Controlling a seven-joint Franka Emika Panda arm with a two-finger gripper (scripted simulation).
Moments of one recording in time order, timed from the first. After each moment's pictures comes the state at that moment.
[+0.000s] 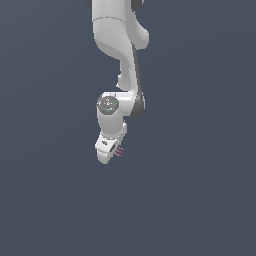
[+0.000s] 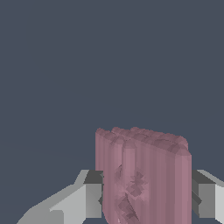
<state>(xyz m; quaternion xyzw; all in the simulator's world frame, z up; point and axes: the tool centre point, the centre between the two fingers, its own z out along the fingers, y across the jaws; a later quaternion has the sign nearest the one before) -0.008 -0.062 0.049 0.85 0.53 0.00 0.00</state>
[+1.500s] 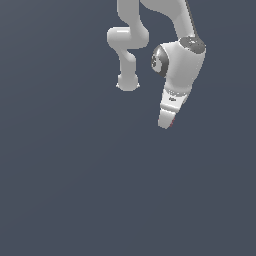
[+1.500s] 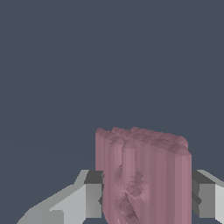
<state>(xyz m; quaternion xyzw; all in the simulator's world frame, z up) -0.082 0.169 0.192 0.85 0.53 0.00 0.00</state>
